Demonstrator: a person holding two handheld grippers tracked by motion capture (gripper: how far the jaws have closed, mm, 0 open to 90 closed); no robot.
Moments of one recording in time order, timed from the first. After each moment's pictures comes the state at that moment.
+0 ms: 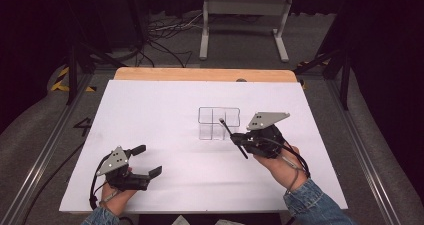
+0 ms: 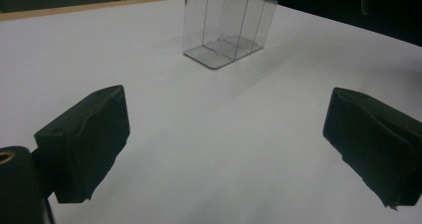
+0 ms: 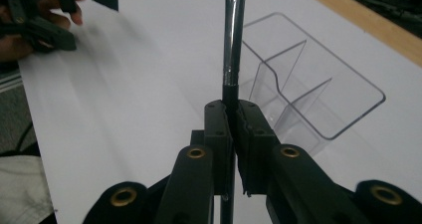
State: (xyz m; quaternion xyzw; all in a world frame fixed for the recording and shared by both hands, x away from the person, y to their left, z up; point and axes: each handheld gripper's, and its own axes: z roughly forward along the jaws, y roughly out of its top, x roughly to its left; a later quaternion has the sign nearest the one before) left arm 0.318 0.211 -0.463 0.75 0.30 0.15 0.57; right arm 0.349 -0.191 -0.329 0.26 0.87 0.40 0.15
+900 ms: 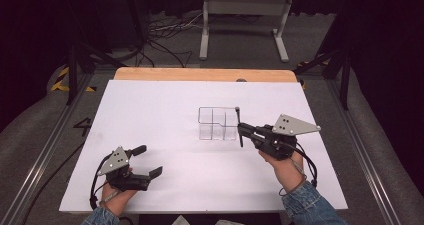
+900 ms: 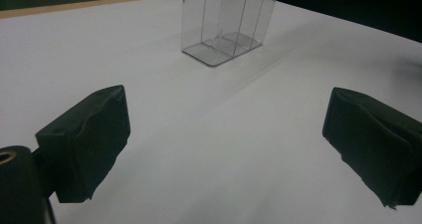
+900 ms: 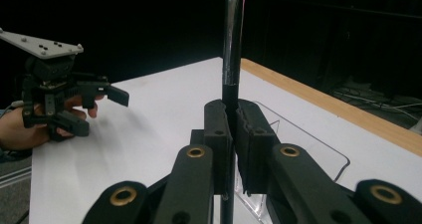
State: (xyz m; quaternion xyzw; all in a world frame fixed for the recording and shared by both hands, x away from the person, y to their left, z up) left arm 0.318 0.210 -0.463 0.75 0.30 0.15 0.57; right arm 0.342 -0.225 -0.340 0.23 0.76 0.58 0.19
